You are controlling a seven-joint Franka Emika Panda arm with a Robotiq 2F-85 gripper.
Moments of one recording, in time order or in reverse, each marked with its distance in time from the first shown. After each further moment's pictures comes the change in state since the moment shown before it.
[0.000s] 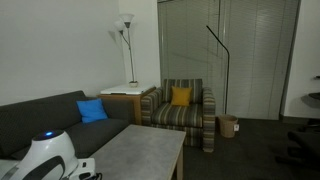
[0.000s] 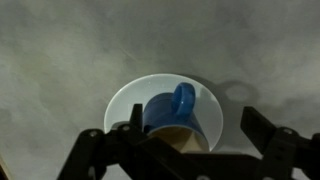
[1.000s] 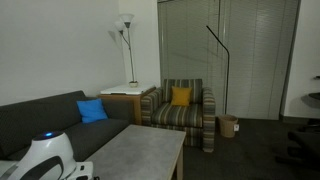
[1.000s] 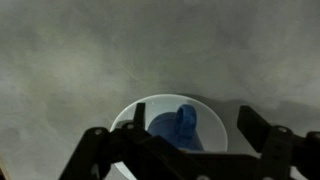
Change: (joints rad) arm 0.021 0.000 -0.016 0.000 0.000 -0.072 0.040
